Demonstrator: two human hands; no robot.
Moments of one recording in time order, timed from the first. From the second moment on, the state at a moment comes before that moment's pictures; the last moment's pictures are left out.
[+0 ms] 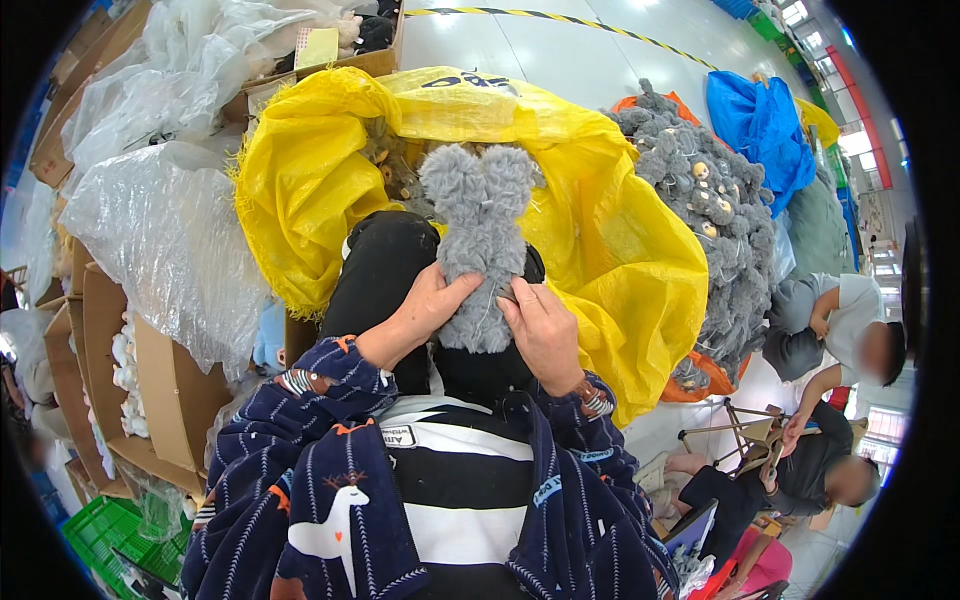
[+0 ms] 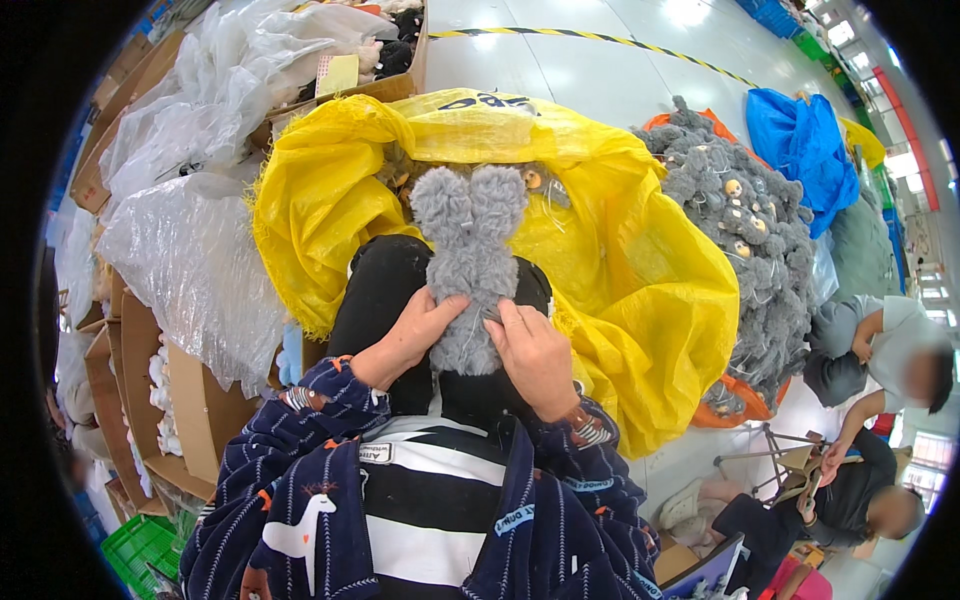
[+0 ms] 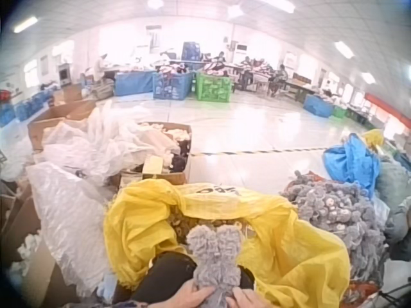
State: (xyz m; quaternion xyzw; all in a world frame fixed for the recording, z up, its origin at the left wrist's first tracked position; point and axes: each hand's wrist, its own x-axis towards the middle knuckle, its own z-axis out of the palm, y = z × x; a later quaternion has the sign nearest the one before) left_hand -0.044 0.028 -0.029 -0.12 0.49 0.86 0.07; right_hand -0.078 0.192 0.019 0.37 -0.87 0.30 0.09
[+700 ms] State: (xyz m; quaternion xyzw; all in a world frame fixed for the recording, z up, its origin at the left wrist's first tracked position) left_hand -0.042 0.026 -0.033 -0.17 0.36 0.92 -0.01; right_hand -0.053 0.169 -0.004 0.11 -0.66 0.73 -0.12
